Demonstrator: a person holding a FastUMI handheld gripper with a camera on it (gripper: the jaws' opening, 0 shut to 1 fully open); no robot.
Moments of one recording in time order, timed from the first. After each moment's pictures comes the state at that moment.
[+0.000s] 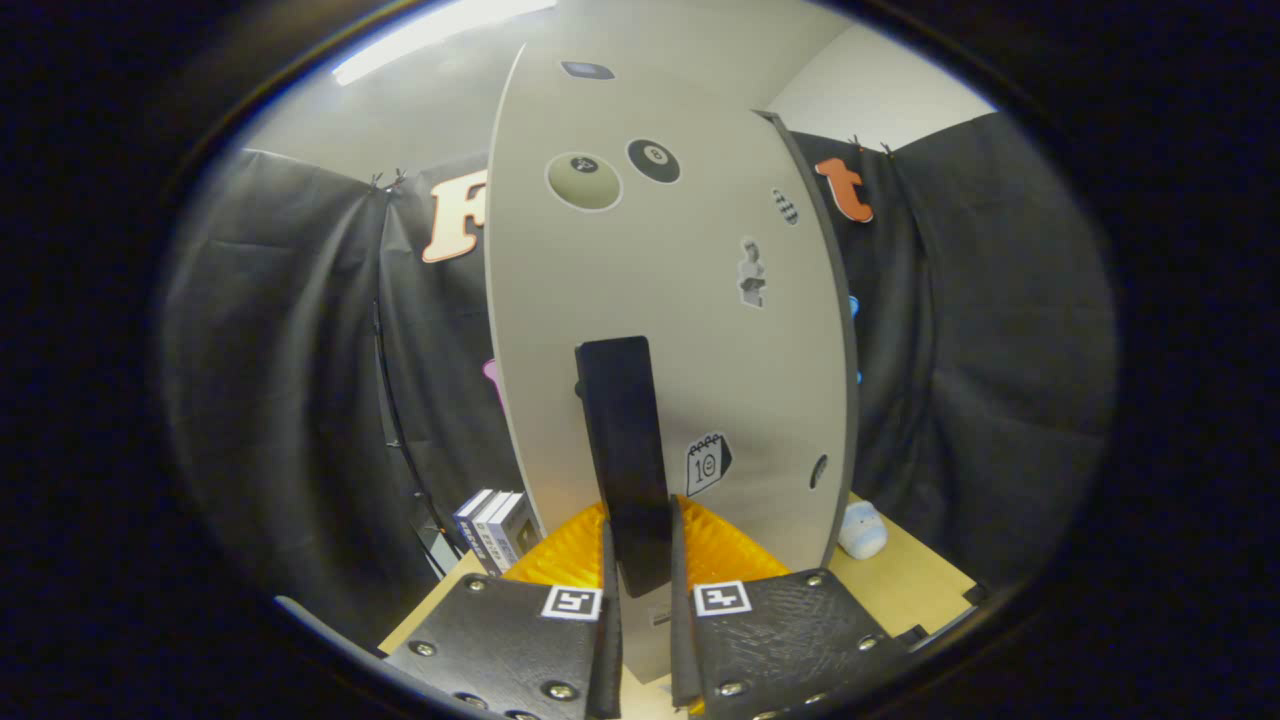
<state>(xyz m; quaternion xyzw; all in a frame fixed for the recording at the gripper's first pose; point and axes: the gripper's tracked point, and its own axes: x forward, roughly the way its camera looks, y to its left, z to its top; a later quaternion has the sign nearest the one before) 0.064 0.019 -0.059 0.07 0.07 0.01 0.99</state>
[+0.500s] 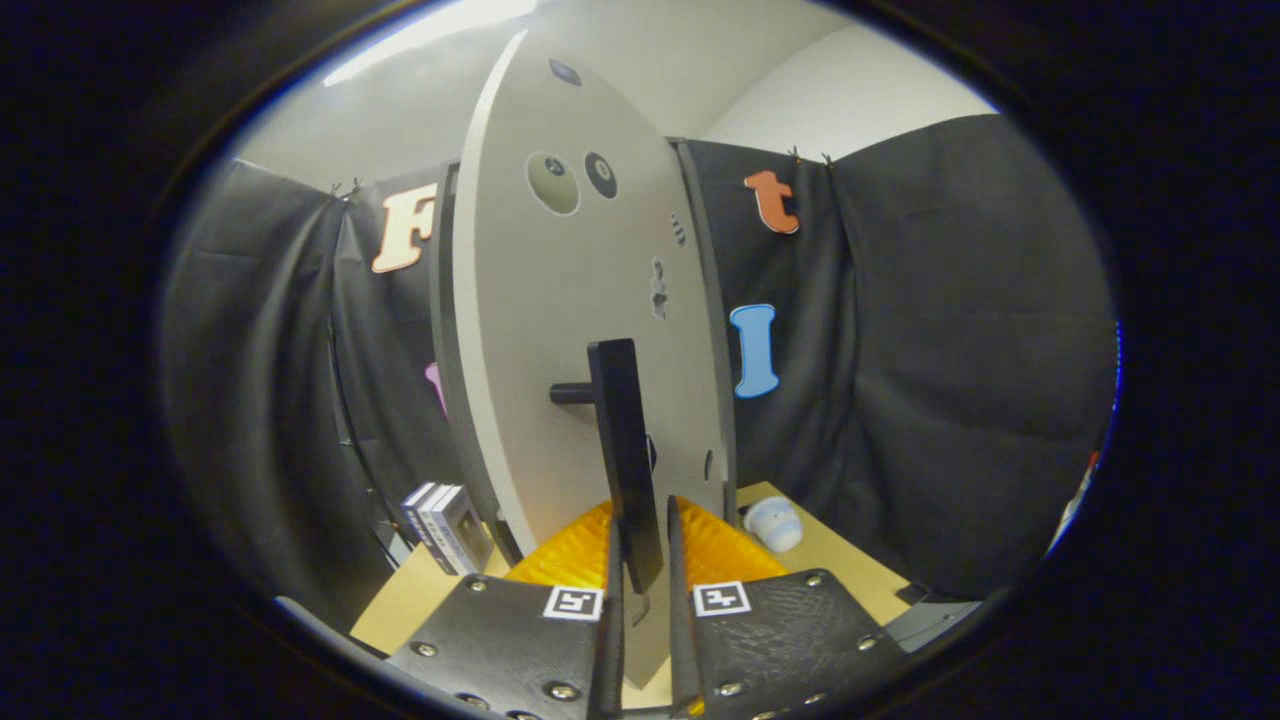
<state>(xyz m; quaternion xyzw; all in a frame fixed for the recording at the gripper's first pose) -0.015 -0.094 -0.043 0.06 0.07 -0.07 0.99</state>
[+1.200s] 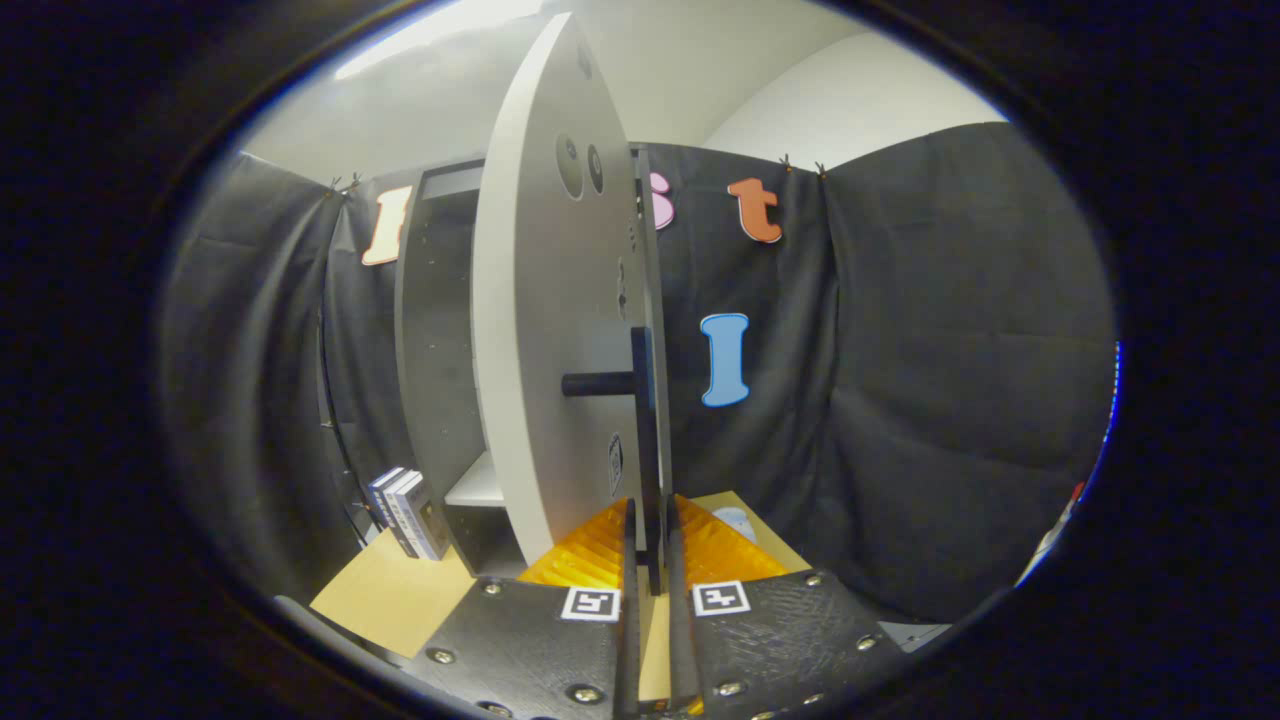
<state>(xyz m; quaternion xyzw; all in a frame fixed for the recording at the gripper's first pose) -0.030 -0.179 -0.040 0.03 0.07 -0.07 1.00</state>
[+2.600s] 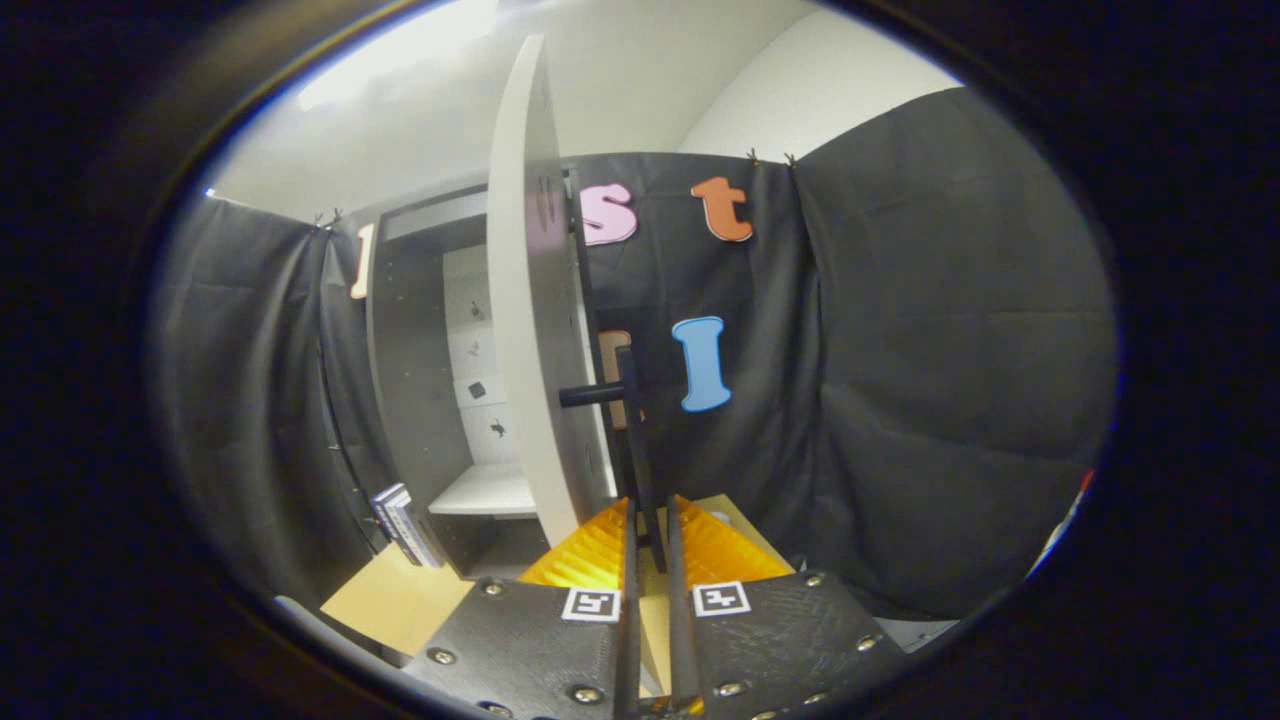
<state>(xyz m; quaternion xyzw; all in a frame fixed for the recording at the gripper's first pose) -0.051 -0.269 -0.035 0.08 0.06 -0.07 0.99</state>
